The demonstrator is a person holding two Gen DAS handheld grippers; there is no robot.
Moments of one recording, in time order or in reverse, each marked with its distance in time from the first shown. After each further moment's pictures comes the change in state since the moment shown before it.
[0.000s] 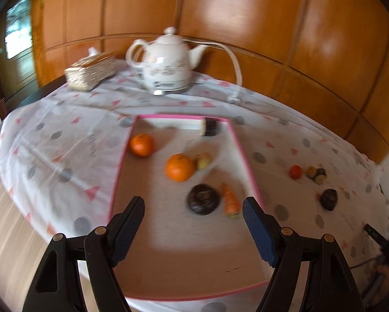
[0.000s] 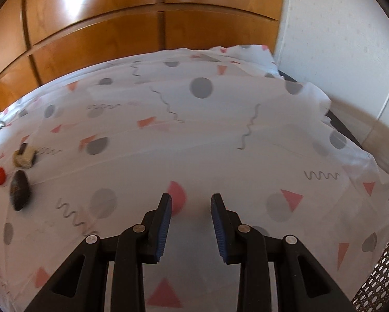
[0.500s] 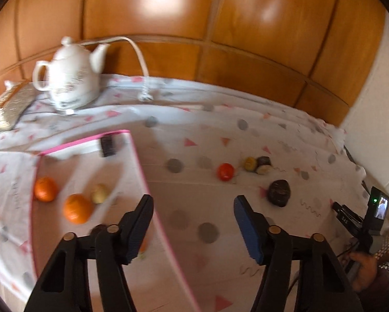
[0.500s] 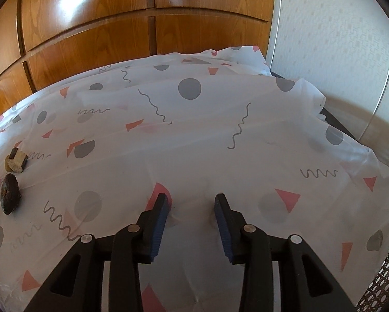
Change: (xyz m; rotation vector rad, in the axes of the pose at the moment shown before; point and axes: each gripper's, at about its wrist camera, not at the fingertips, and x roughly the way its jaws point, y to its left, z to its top) left arm 0.047 -0.102 0.040 0.217 0.109 -0.246; right arm 0.011 -0.008 -0.005 0.023 -0.049 -0.005
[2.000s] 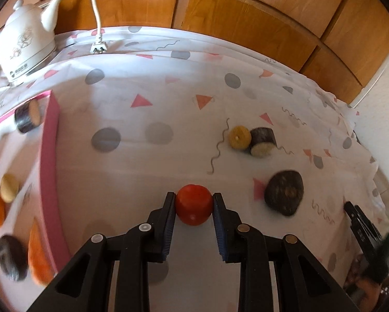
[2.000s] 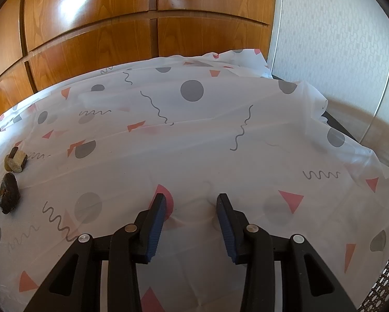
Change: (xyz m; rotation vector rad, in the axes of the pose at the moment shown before) left arm 0.112 -0.043 -0.006 -0.032 0.176 -0.030; right arm 0.003 0.003 -0.001 -0.009 -0.023 0.001
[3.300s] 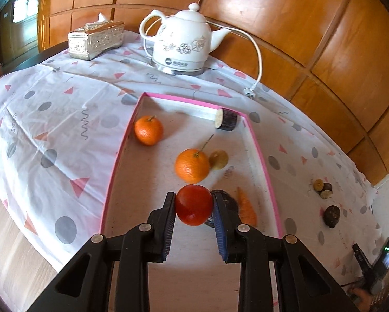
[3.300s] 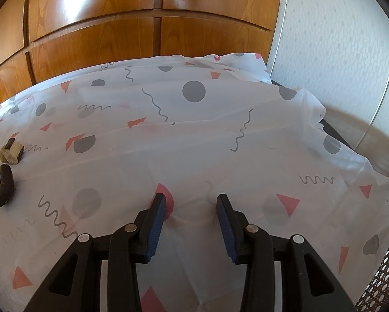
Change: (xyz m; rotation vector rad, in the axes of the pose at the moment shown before) left arm -0.135 0.171 -0.078 -0.381 -0.226 0.183; right arm -0.001 0.004 -0.003 -0.050 -0.009 -0.038
